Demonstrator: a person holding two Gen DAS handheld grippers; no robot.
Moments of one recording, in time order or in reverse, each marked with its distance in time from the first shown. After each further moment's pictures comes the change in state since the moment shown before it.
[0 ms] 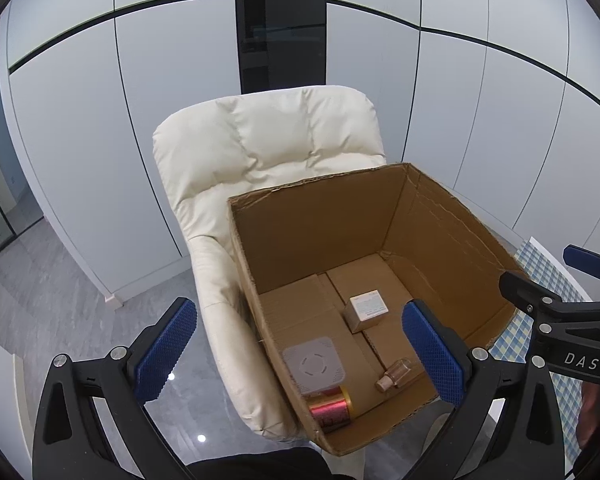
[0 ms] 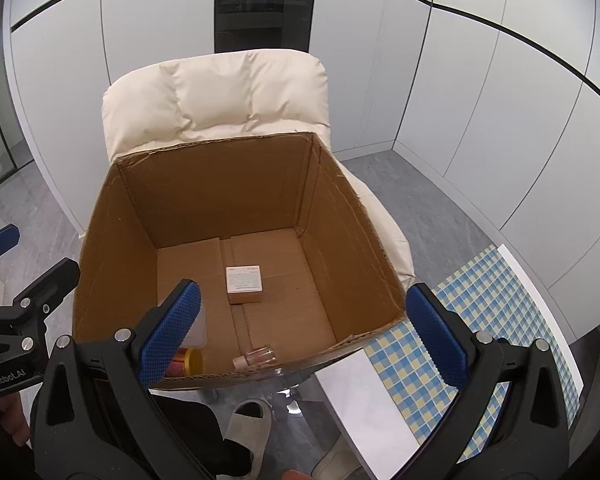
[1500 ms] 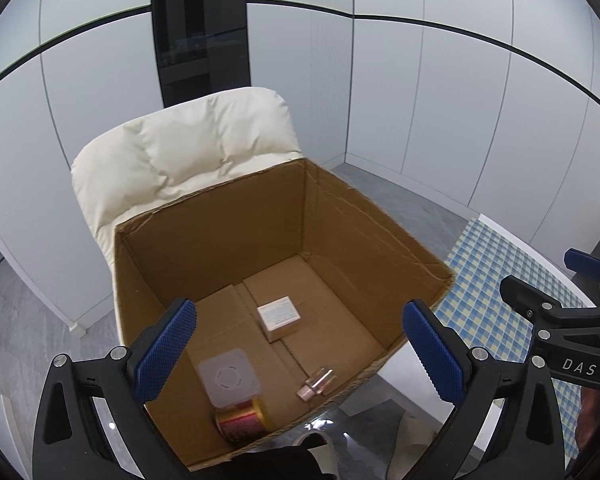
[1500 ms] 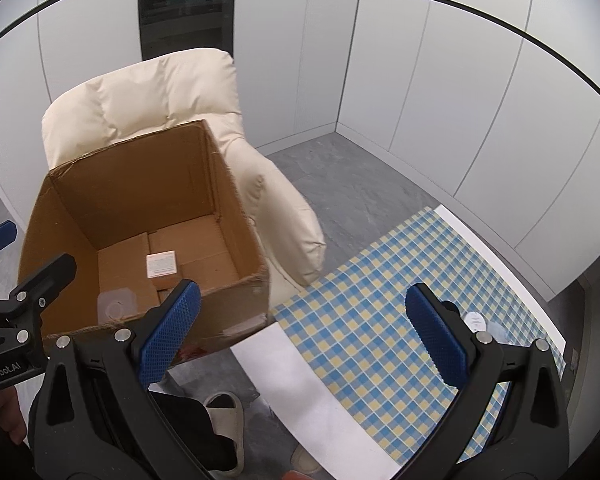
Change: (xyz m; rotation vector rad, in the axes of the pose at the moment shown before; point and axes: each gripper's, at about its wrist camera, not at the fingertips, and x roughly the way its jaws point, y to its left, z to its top) left arm 0.010 -0.109 0.007 0.132 0.003 -0.147; right arm -0.017 -0.106 -0.035 0.138 0.028 -0.137
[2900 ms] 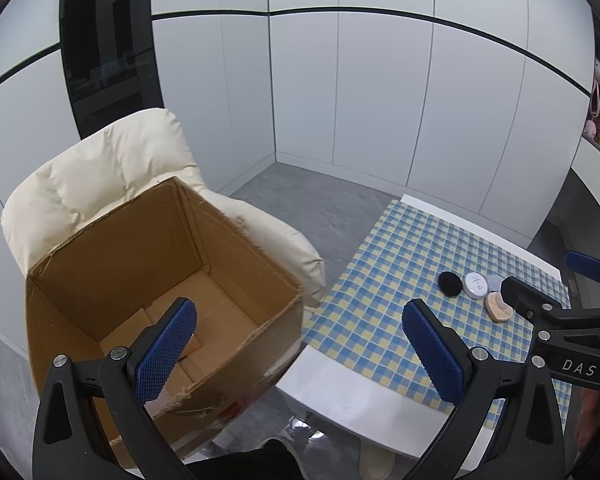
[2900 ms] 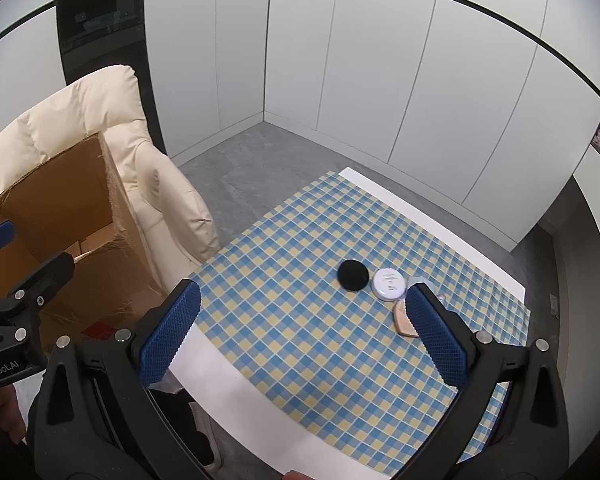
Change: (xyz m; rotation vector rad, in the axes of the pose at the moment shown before) left arm 0.007 -0.125 0.007 0.160 0.001 -0.167; right arm -0.022 -0.124 -0.048 0.172 0.028 -0.160
